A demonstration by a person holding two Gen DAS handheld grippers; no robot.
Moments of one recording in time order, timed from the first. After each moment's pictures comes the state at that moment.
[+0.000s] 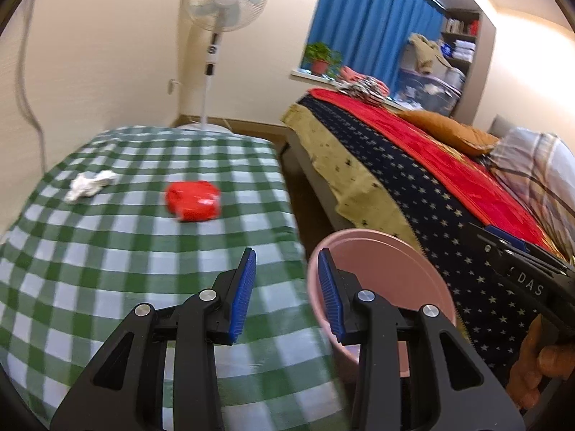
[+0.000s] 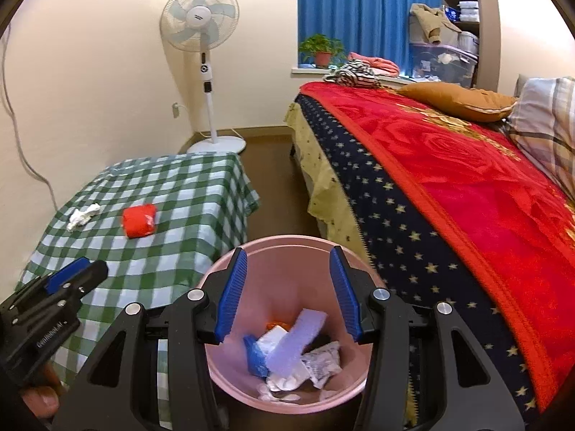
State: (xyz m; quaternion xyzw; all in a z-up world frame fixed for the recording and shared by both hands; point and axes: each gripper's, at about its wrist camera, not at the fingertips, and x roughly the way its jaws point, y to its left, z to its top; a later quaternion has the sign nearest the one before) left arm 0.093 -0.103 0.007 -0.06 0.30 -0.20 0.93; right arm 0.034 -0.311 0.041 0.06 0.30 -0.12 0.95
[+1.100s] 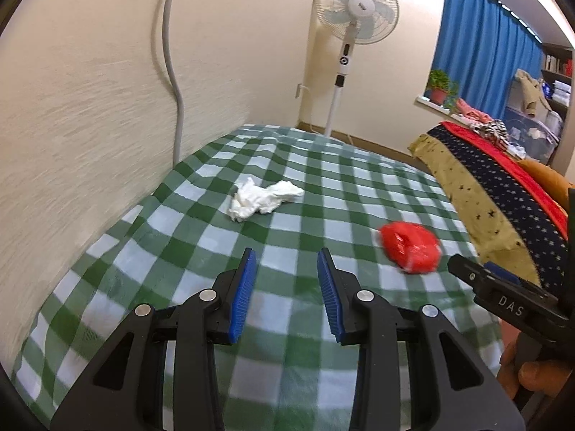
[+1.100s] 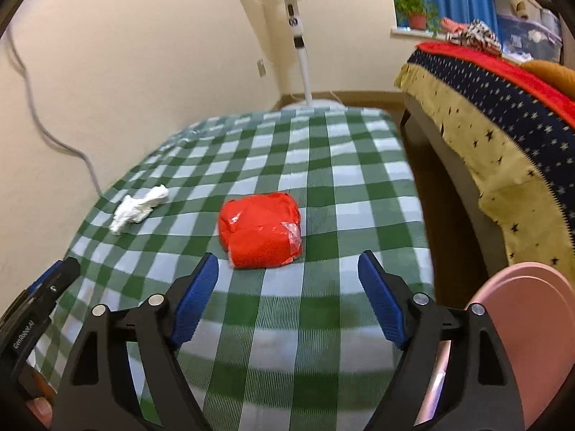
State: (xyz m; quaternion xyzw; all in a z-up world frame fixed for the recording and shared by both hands) left arm 0.189 0.053 -0.027 -0.09 0.30 0.00 0.95; right arm 0.227 -0.170 -0.040 0.10 0.36 0.05 0.93
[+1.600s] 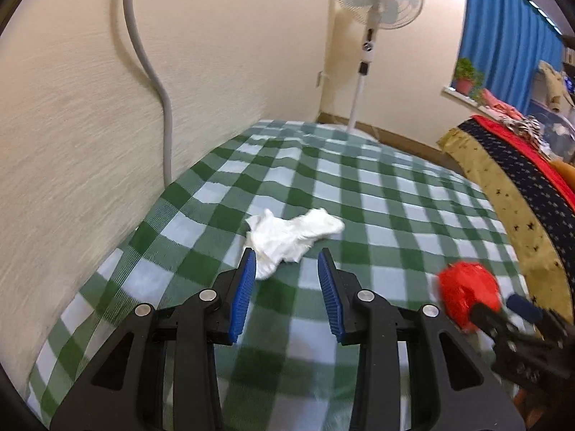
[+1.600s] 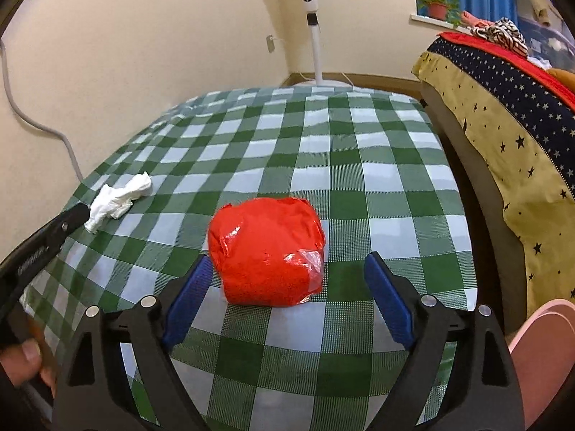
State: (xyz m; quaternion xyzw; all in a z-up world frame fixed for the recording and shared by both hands) left arm 0.279 0.065 -0.041 -0.08 0.34 0.05 0.94; right arm 0.278 -0.152 -0.059 0.06 0.40 0.06 0.91
